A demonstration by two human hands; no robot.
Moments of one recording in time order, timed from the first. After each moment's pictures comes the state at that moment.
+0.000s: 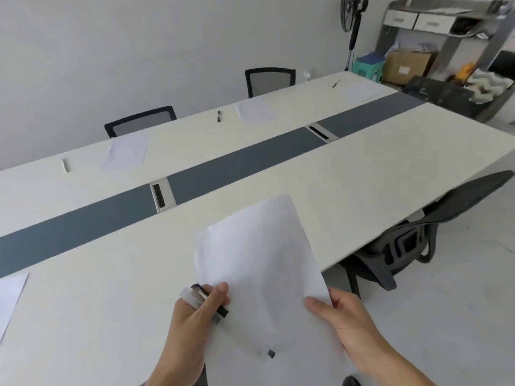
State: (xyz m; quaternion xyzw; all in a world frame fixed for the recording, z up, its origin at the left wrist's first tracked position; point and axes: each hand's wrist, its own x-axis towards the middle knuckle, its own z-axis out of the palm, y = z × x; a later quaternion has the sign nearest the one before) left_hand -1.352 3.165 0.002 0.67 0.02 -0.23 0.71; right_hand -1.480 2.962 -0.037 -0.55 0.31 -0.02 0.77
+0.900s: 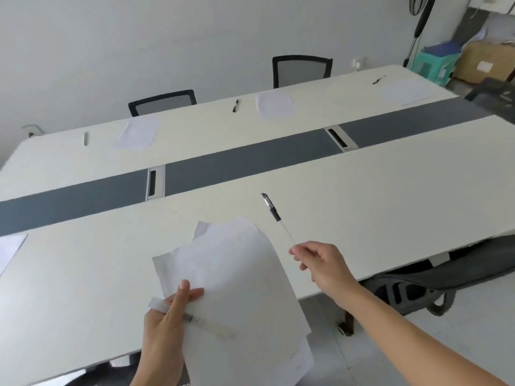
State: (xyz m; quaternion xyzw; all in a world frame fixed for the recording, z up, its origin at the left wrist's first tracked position) left_hand -1.366 3.010 -0.024 0.69 0.22 -0.09 0.68; right_hand -1.371 2.744 -0.047 -0.77 0.20 0.03 0.61
